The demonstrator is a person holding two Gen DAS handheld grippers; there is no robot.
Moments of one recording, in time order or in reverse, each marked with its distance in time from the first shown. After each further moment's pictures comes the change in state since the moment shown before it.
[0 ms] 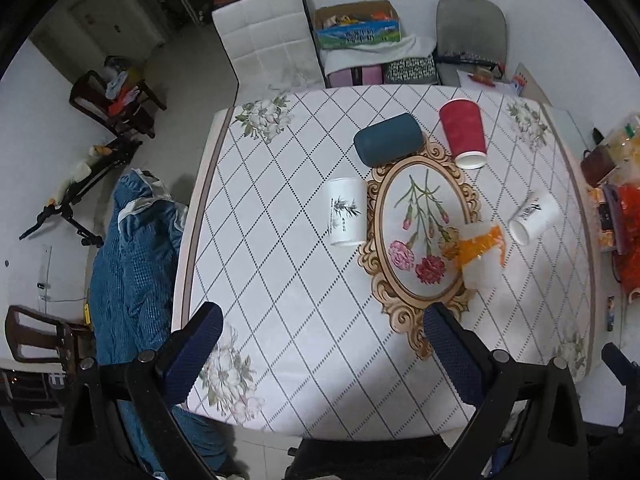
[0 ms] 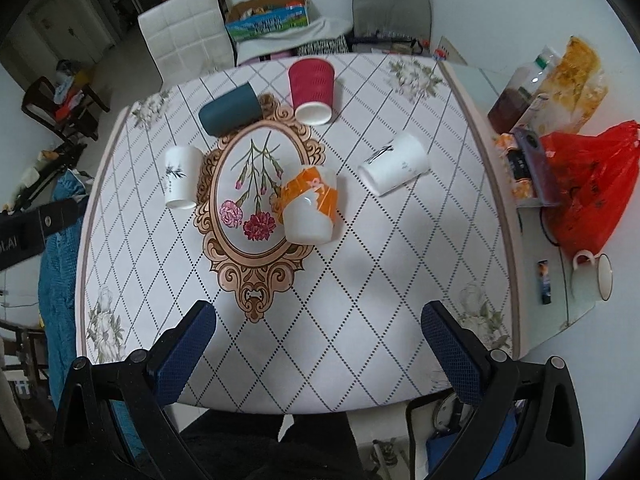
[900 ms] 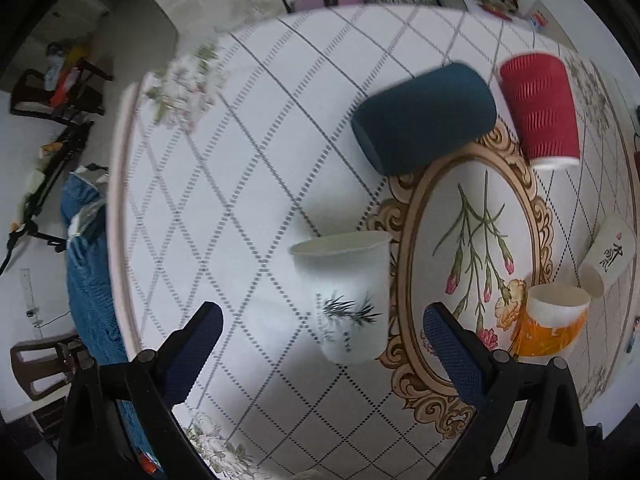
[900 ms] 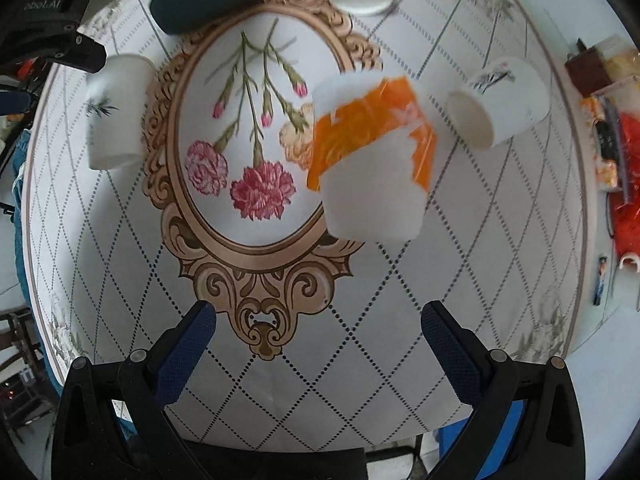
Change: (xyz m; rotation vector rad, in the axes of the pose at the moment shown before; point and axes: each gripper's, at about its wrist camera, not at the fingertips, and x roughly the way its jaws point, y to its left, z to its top) left arm 0.196 -0.014 0.118 0.112 0.288 -0.069; right arm 0.180 0.054 0.035 0.010 0.328 -0.048
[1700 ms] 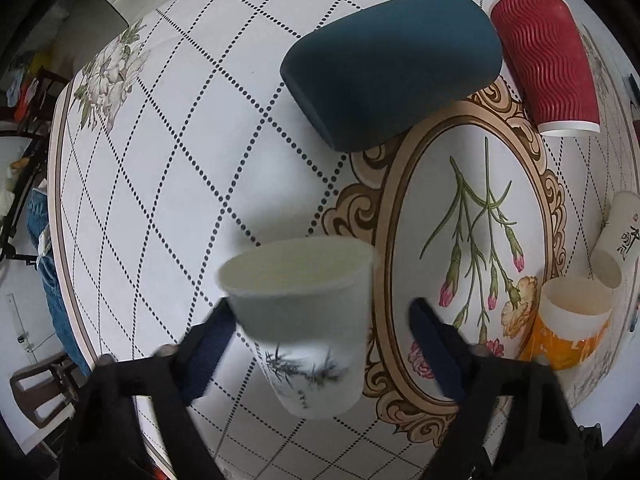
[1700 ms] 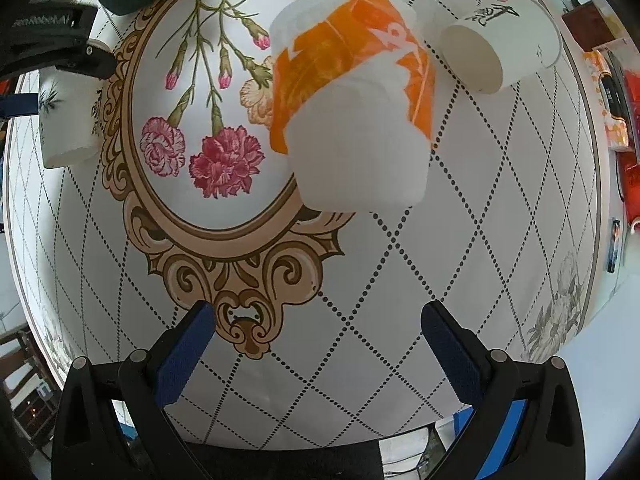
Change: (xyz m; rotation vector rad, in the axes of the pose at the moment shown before) left arm 0.064 -0.028 0.023 0.089 0.071 -0.062; right arm 0.033 -0.013 0.000 0.089 0.091 -0.003
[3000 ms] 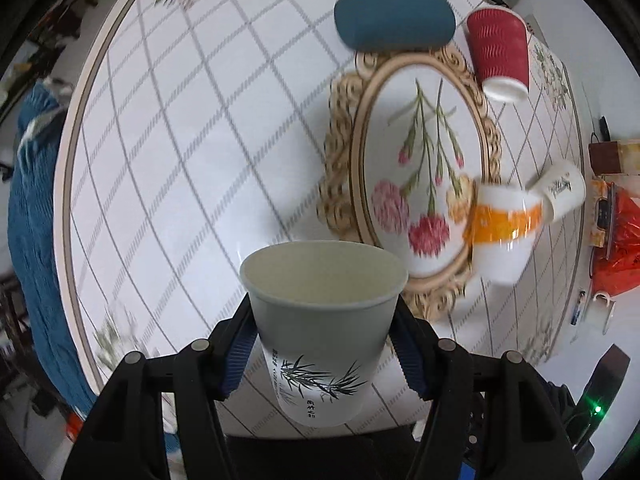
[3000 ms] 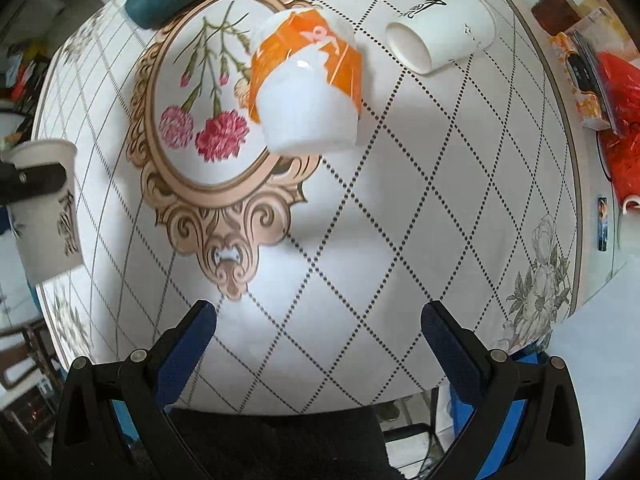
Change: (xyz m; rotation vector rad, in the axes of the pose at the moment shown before) left arm -0.046 0.014 -0.142 -0.236 0.014 -0.204; right arm -0.067 -0.079 -0.102 -0.008 -0.087 0.033
